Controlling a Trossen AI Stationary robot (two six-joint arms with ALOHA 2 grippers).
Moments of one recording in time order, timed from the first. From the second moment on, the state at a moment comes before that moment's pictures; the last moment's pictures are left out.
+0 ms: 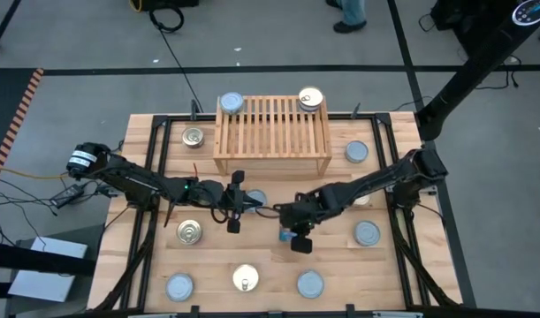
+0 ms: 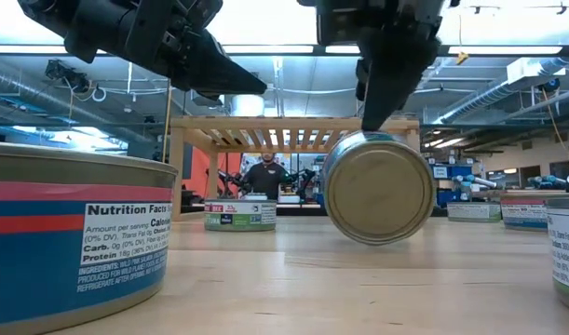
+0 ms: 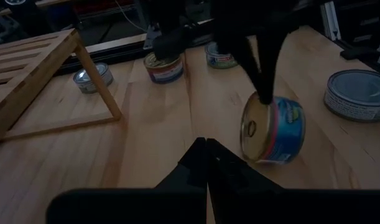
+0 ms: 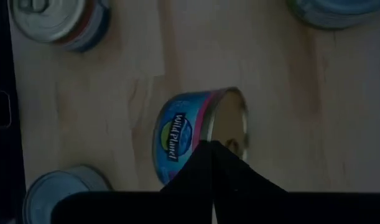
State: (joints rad) left arm -0.18 1.38 0.62 0.44 -0.18 0.12; right arm 0.24 1.77 1.33 -0.70 -0.08 0.44
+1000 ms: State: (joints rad) left arm -0.18 1.38 0.62 0.43 -0.18 0.12; right arm 0.24 1.76 1.41 -0.93 0.04 0.46
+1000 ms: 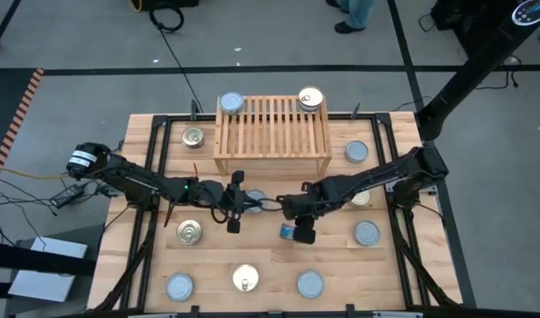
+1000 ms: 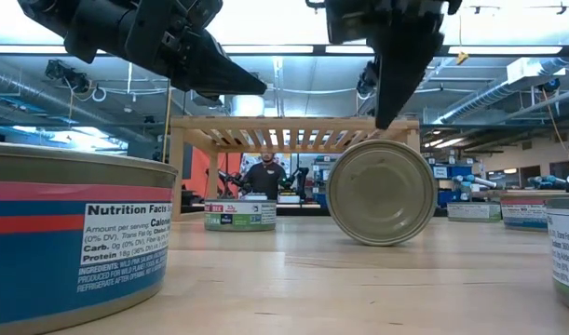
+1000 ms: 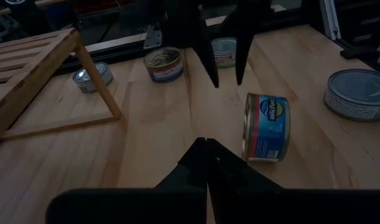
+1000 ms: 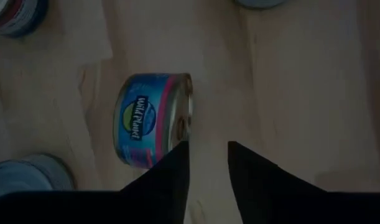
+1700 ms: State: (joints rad) left arm -0.19 1.38 0.62 0.43 -0.18 0.12; right arm 0.44 1.80 1.41 -0.84 0.28 0.63
